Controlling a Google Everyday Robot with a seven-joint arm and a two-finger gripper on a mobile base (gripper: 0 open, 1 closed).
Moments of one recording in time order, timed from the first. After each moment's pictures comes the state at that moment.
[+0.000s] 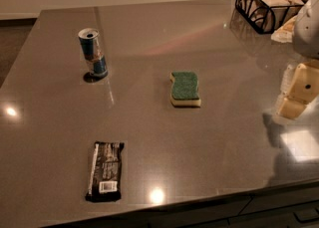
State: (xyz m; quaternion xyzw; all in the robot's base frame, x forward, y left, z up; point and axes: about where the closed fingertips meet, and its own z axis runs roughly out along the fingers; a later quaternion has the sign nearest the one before) arm 0.438 -0.217 0.977 -0.60 0.78 -0.04 0.16
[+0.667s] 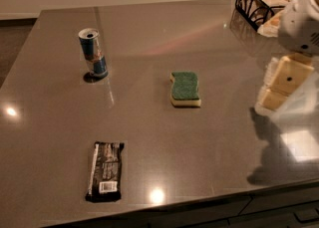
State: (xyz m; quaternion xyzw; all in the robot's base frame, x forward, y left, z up) arm 0.457 -0.195 0.978 -0.61 0.77 -0.02 0.20
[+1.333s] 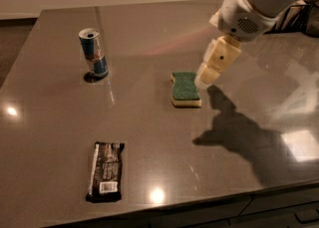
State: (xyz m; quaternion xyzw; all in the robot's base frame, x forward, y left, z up) arm 0.532 -0.113 0.968 -0.59 0.76 0.05 0.26
